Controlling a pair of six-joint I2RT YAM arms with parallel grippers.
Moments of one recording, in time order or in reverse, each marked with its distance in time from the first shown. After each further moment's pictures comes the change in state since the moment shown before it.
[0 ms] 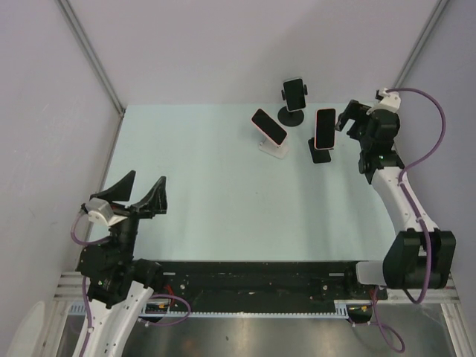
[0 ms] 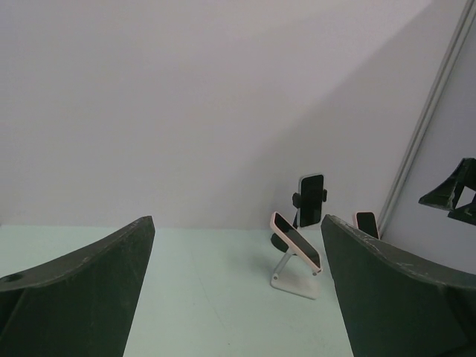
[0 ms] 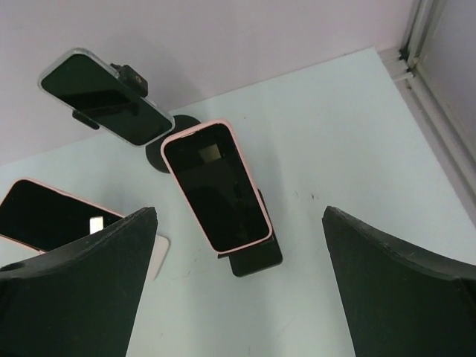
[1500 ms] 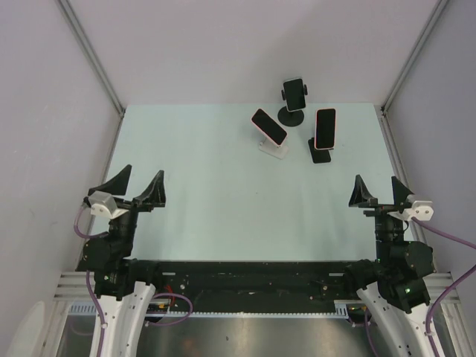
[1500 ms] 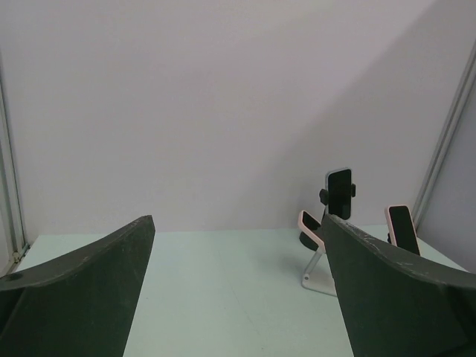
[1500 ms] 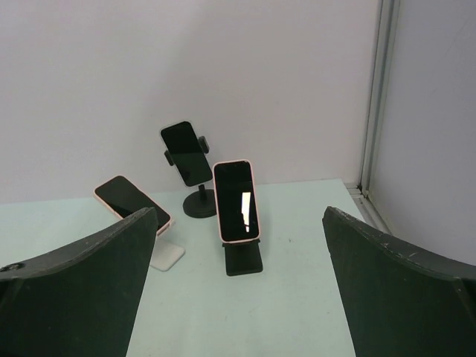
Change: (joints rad) left arm 0.236 0.078 -0.004 0.071 0.193 -0.011; right arm 0.328 -1.255 -0.567 -0.107 0.219 -0.316
